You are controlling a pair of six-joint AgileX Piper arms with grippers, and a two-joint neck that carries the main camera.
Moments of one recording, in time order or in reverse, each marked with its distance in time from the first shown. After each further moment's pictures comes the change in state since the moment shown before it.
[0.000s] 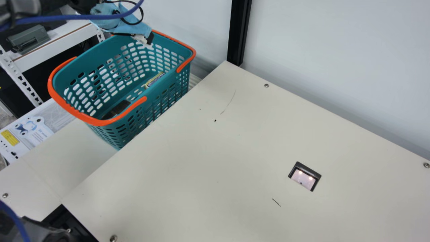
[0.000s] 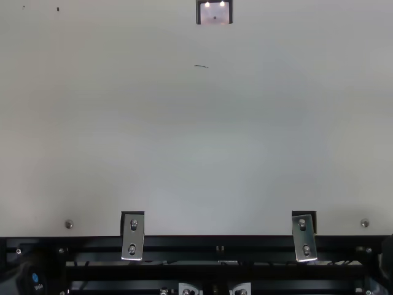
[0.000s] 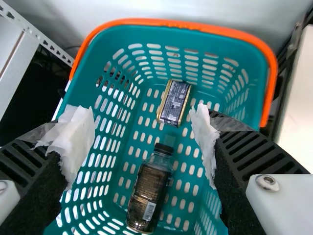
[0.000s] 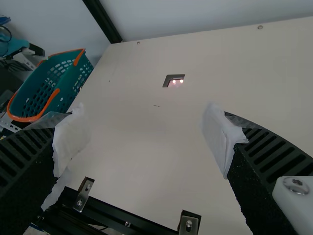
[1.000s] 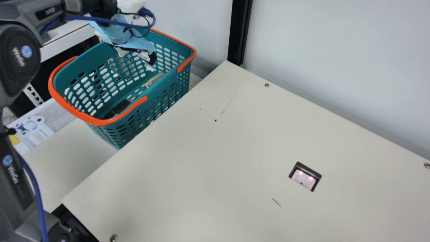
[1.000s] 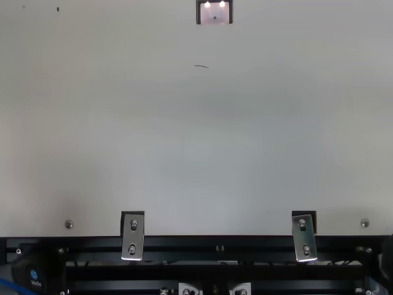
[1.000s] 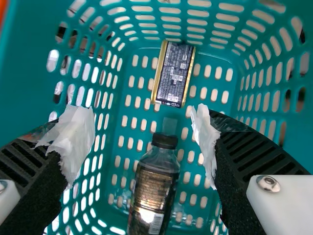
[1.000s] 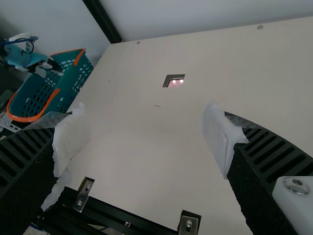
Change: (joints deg) left arm 5.0 21.5 -15.7 -8.5 8.3 14.8; right arm 0.0 0.0 0.0 0.0 0.0 0.0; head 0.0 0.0
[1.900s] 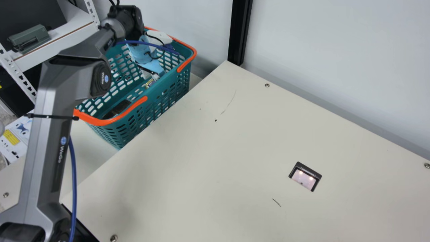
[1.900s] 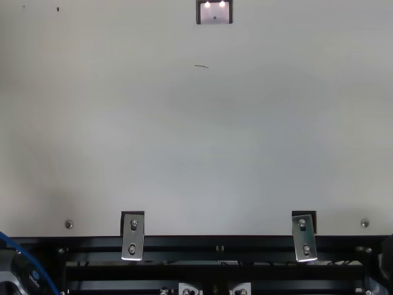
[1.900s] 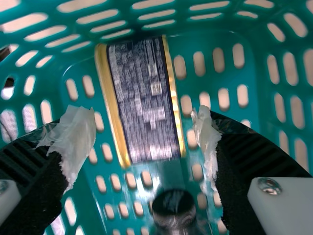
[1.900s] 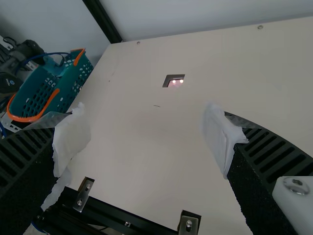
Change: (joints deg) left arm 0.3 36.9 -42.6 -5.1 19.6 22.0; right arm 0.0 0.0 0.0 0.0 0.0 0.0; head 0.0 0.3
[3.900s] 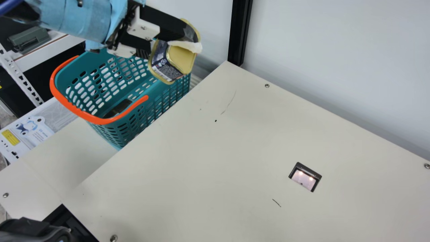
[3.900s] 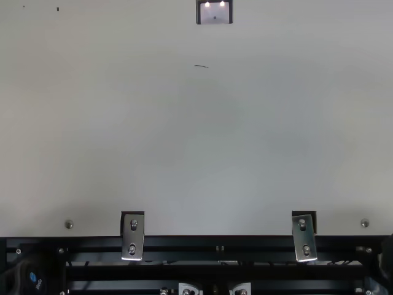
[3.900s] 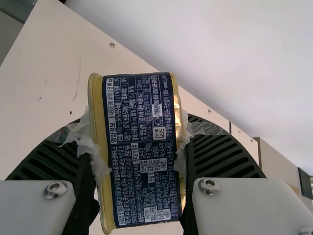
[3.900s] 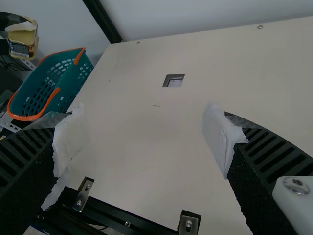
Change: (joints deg) left arm -1.2 -85.9 71.8 -46.8 -3.1 -28.7; right arm 0.0 0.0 0.0 0.0 0.0 0.0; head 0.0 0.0
